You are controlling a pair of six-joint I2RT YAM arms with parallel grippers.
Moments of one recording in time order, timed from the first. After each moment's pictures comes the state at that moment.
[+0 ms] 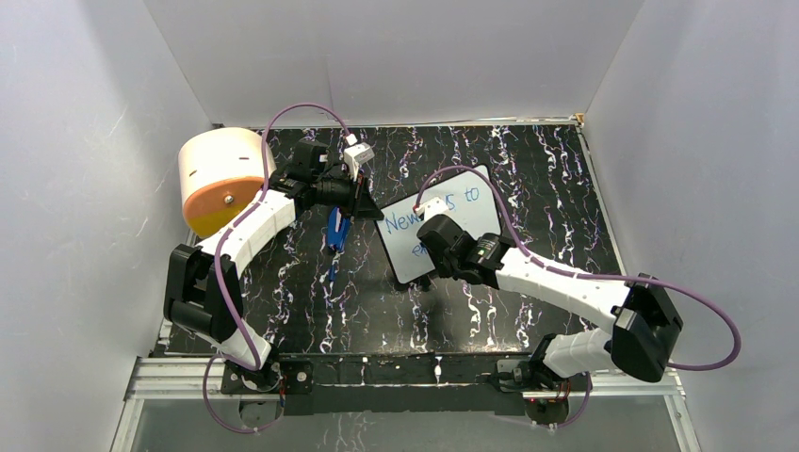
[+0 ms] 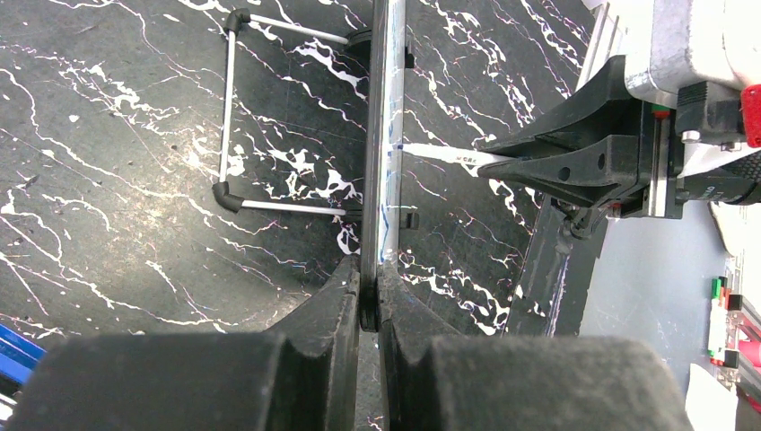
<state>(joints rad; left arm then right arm) -0.36 1.58 1.21 -0.39 0.85 0.05 0.97 1.32 0.96 -0.59 0.40 0.30</state>
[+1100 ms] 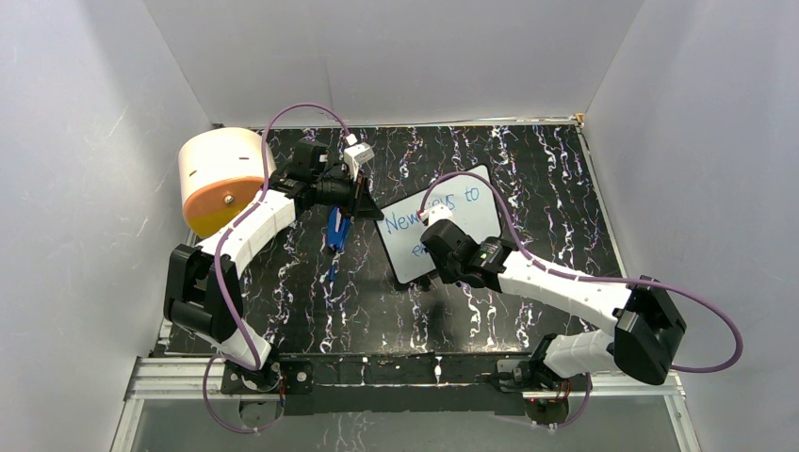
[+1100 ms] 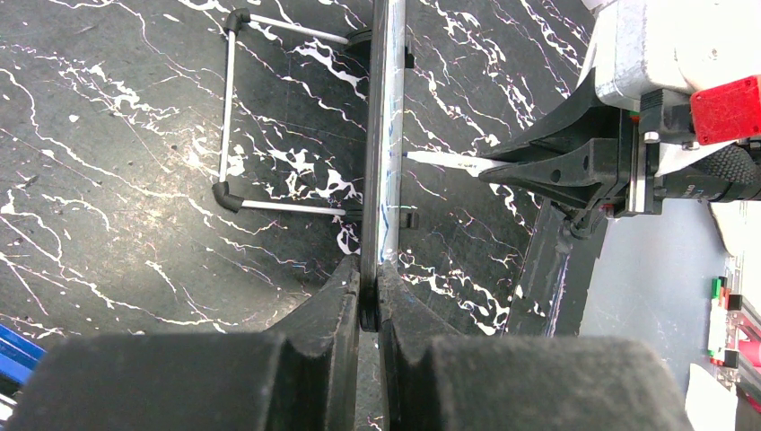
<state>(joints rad) -0.36 1.58 1.21 -0.40 0.85 0.05 0.97 1.30 0.91 -0.61 0.36 0.34</state>
